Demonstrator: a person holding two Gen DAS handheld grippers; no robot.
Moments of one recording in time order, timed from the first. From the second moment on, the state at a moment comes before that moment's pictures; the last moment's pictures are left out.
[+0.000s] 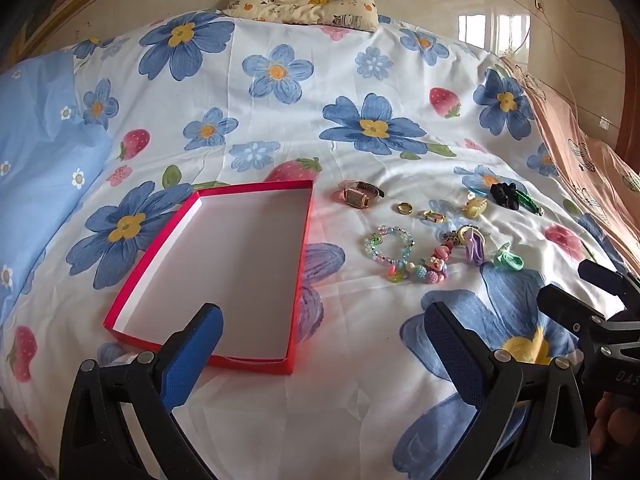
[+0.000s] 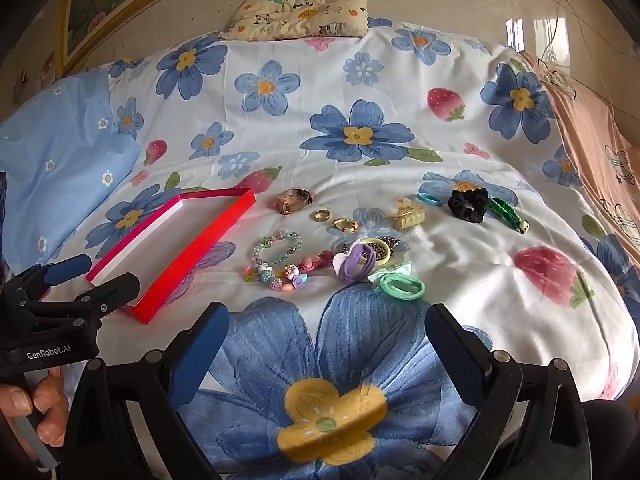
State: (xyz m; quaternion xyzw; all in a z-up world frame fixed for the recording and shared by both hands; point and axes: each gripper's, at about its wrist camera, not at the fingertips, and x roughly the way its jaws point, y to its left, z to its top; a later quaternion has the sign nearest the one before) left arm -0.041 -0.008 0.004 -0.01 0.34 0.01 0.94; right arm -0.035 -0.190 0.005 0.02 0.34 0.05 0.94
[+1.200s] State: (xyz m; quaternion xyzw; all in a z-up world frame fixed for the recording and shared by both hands) left arm -0.020 -0.009 -0.003 -0.01 0.35 -0.01 0.93; right arm -0.027 -0.202 0.009 0.01 0.33 0.04 0.94
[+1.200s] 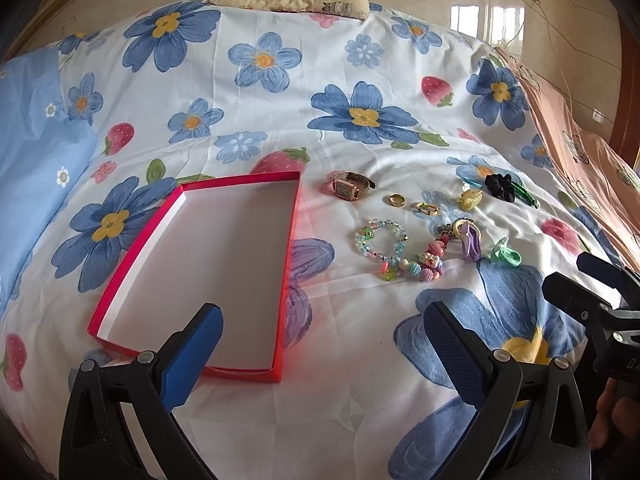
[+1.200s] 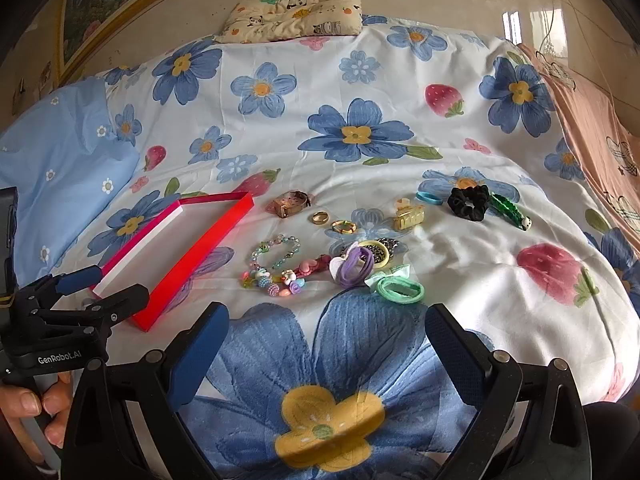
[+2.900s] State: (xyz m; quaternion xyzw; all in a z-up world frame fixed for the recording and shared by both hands) left arm 0.115 -0.039 -0.057 -0.06 0.46 -0.14 0.88; right arm 0.061 -0.266 -0.043 0.07 0.46 0.03 0.89
